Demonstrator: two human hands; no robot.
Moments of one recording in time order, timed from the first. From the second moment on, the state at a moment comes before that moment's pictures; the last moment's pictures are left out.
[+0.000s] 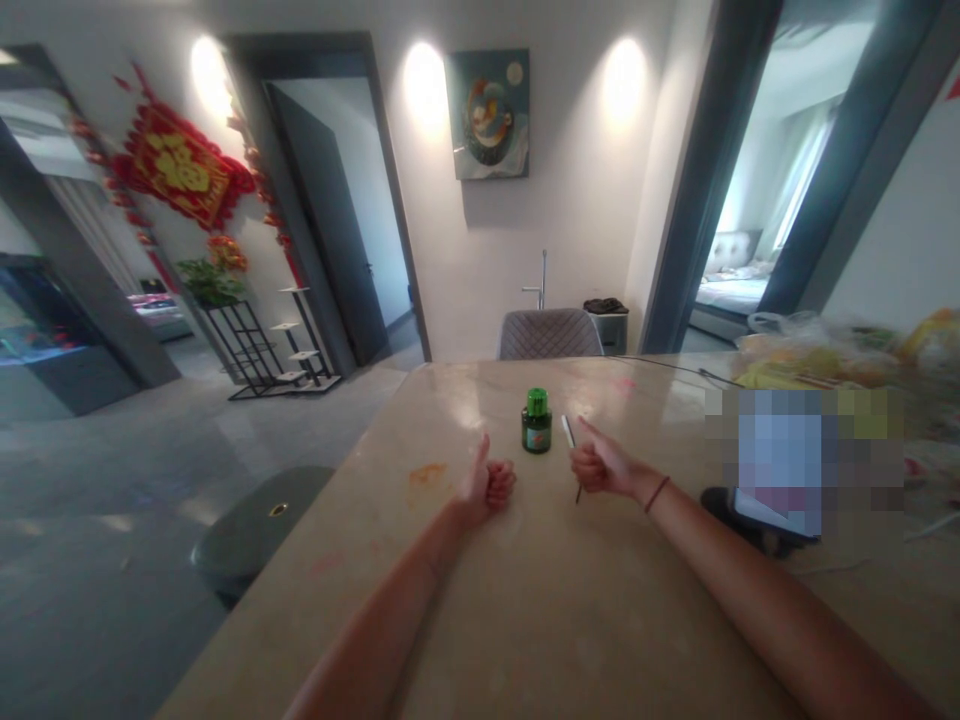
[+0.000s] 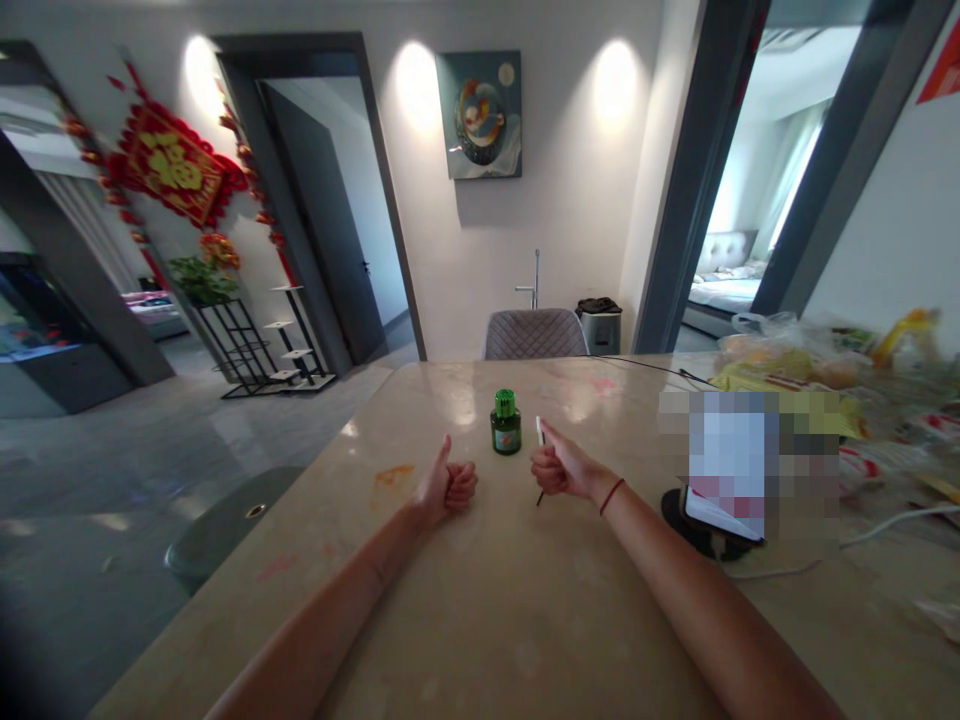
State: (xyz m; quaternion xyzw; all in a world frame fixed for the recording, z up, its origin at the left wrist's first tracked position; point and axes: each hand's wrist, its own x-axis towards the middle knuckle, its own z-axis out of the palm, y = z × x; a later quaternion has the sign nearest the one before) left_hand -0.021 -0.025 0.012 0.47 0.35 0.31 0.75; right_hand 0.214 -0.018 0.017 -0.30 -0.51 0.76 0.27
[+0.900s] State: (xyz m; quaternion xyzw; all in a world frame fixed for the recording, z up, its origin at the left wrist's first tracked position) left_hand 0.012 -0.037 -0.013 0.72 0.47 0.47 0.20; right_hand 0.154 -0.039 0.103 -0.52 -0.82 0.04 0.23
